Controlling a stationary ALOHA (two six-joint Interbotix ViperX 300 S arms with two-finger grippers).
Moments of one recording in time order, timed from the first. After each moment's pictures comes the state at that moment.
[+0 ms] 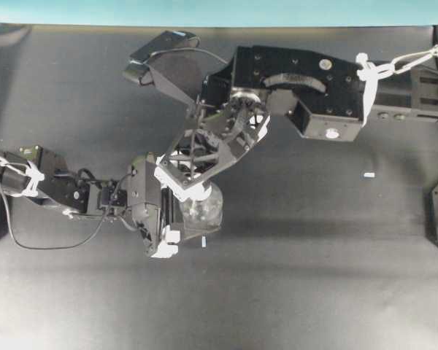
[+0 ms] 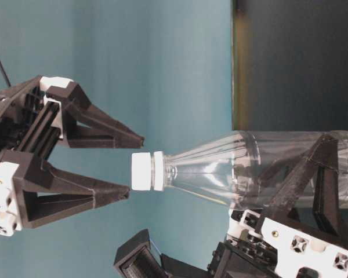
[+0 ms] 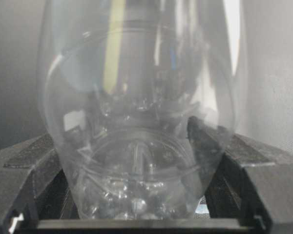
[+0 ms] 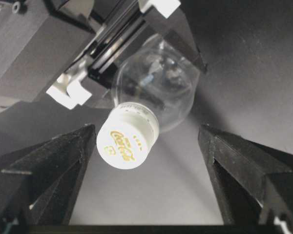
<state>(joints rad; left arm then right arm) -0.02 0.26 0.85 0.04 -0.74 -0.10 -0.03 0.28 -0.32 0.14 1.32 0.66</state>
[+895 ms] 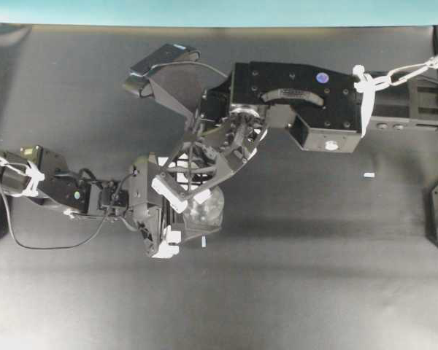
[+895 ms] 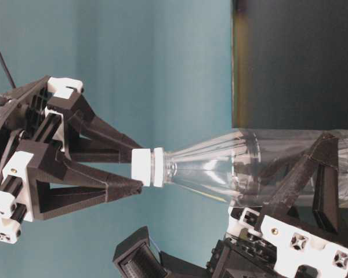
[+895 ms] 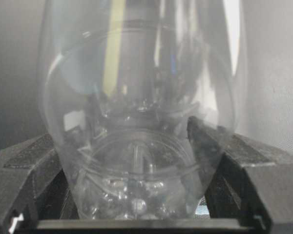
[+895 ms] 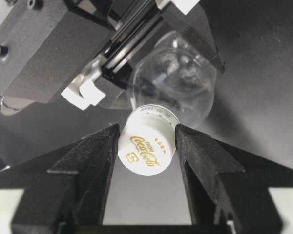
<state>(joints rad) -0.02 0.26 0.84 0.04 -0.72 -0.10 0.00 0.28 -0.29 0.14 1.31 0.64</state>
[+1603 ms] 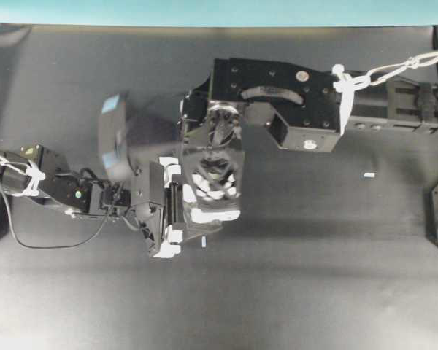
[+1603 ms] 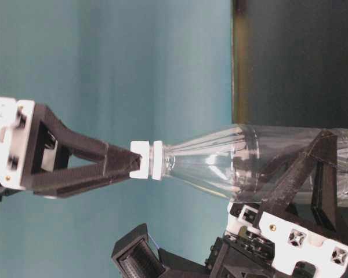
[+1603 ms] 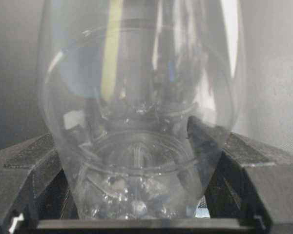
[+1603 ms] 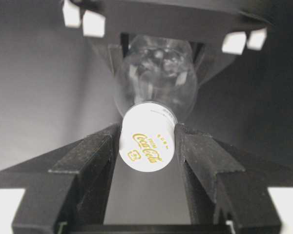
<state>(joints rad) -0.02 0.26 0.83 0.04 -0.70 -0.11 0.00 0.35 -0.44 0.13 1.53 -0.34</state>
